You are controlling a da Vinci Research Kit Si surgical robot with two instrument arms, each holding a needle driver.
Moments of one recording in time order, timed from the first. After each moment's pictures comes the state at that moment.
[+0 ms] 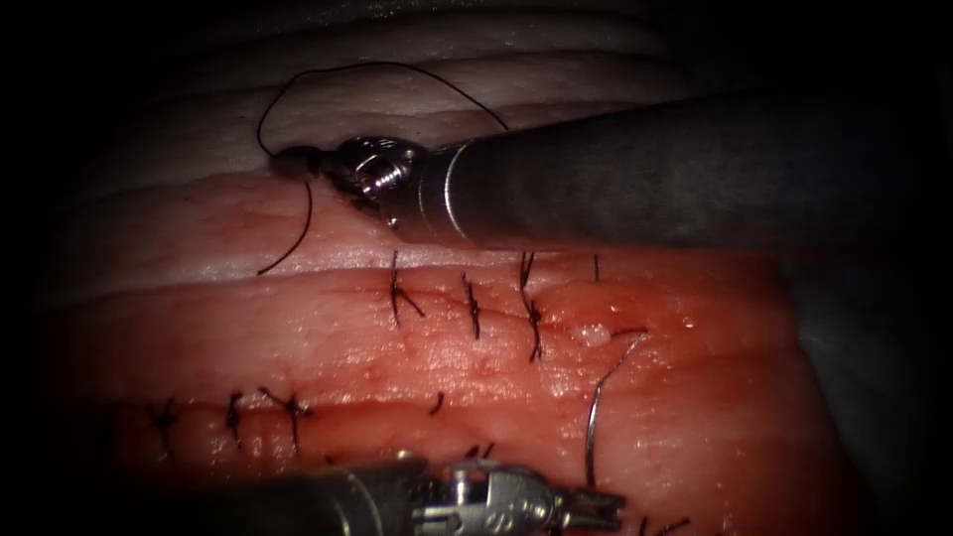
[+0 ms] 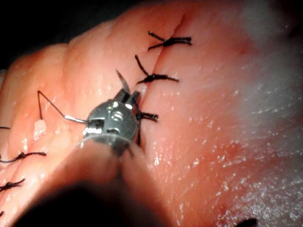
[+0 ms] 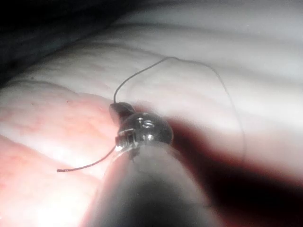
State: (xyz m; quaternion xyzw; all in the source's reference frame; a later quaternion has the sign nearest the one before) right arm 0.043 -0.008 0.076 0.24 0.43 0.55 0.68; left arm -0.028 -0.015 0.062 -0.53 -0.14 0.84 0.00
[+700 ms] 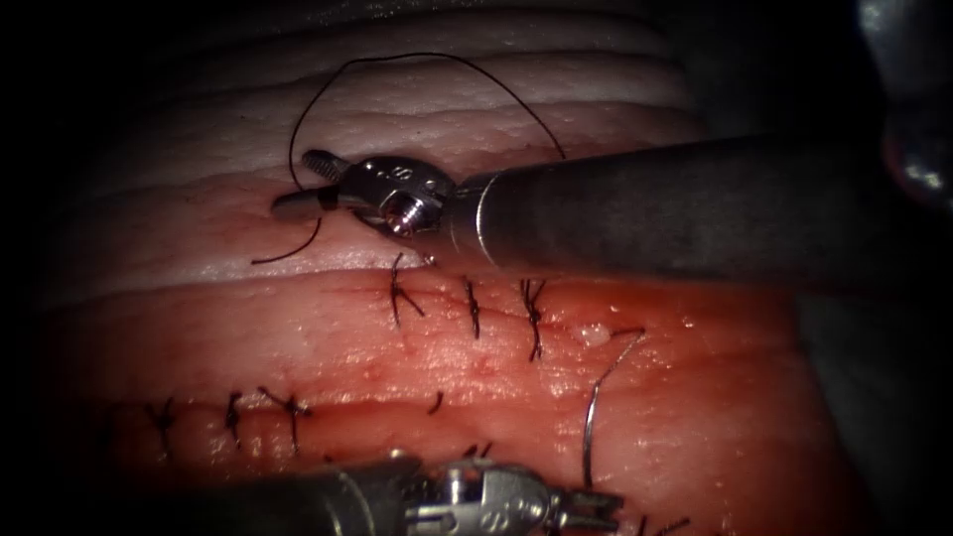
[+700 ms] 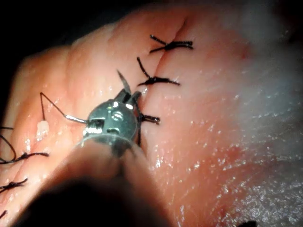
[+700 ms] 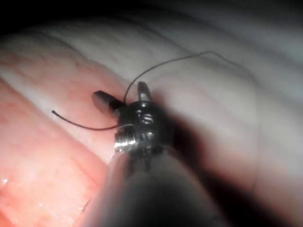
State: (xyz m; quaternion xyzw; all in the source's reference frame) right arm 0.042 -0.006 0.072 0.13 0.49 0.43 0.75; left arm -0.028 -0.013 0.061 -0.53 -0.15 0.83 0.01
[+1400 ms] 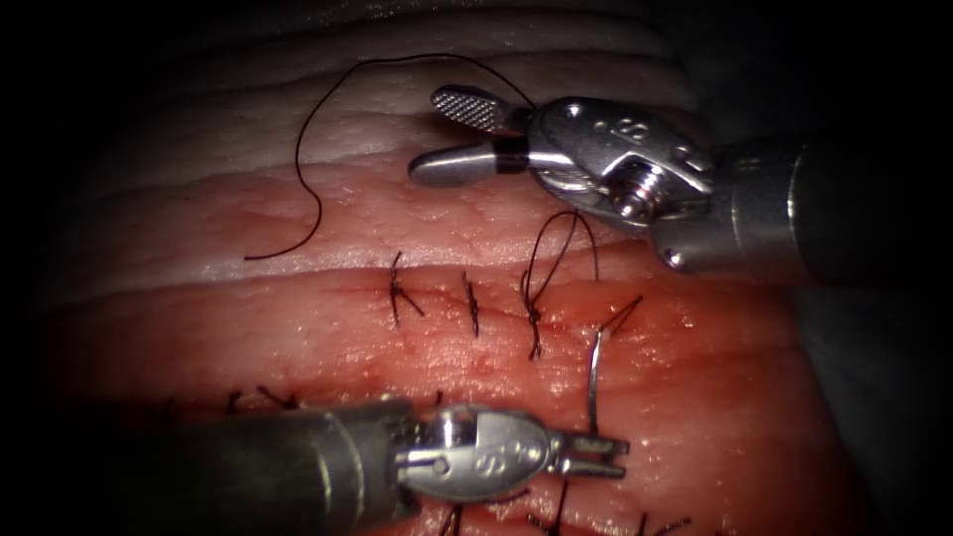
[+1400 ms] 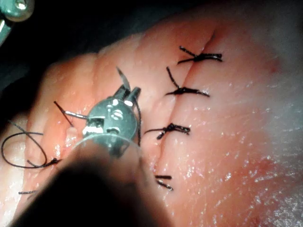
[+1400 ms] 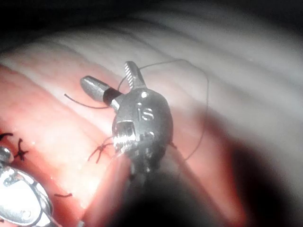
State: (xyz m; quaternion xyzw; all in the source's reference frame) right arm 0.022 -0.008 0.053 0.19 0.54 0.40 0.71; left arm -0.027 -0.009 0.060 -0.57 -0.11 0.82 0.02
